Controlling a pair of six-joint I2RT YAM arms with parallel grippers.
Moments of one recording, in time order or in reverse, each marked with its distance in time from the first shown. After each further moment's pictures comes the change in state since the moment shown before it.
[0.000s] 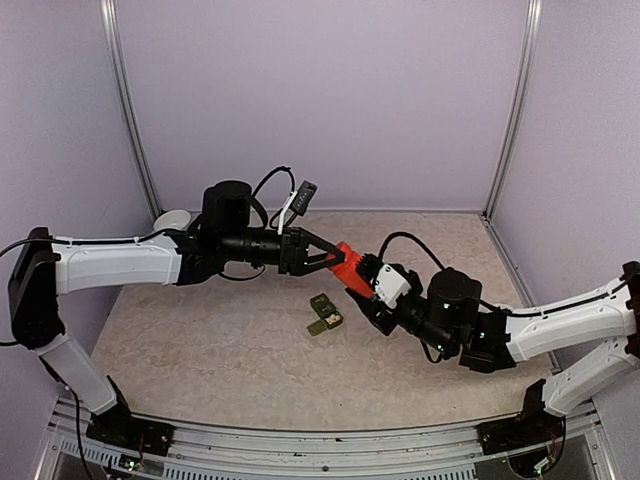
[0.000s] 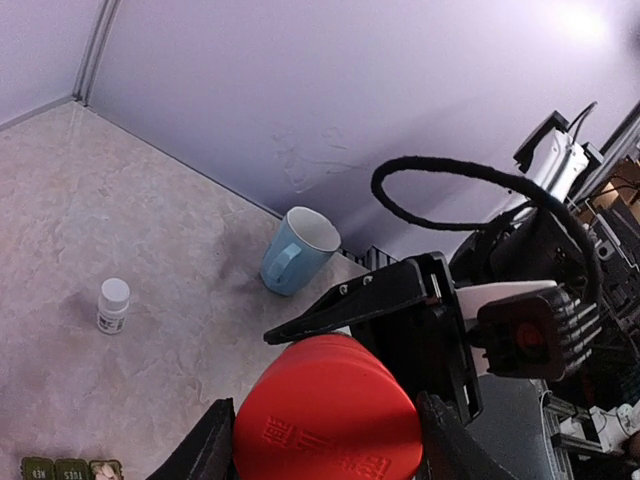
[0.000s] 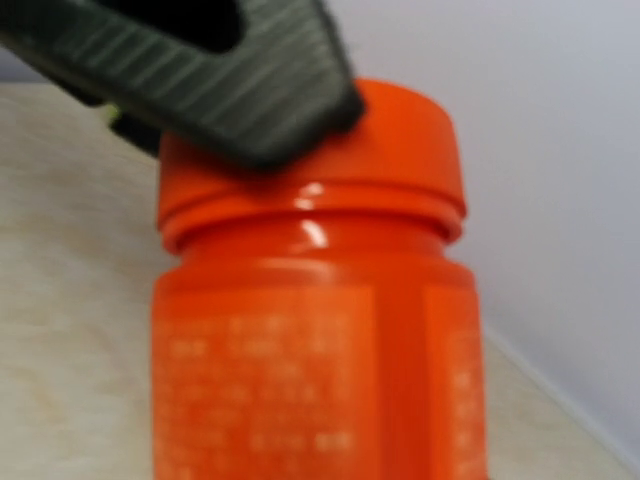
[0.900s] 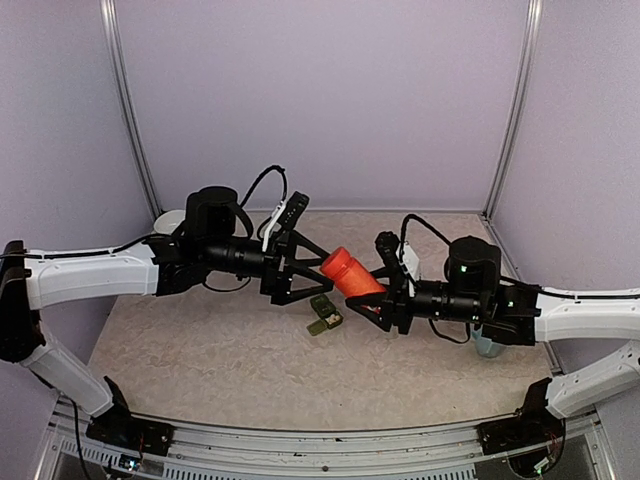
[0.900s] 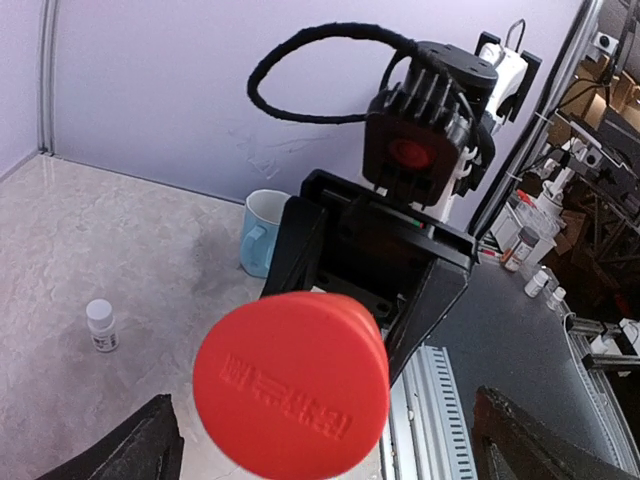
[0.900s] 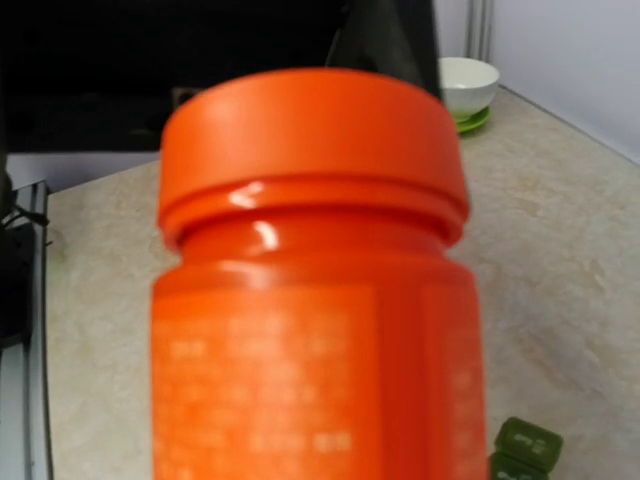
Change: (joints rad) left arm -0.039 -0.138 -0.080 -0.084 0.055 0.270; right arm -0.151 -0.163 0.092 -0.378 -0.610 0.424
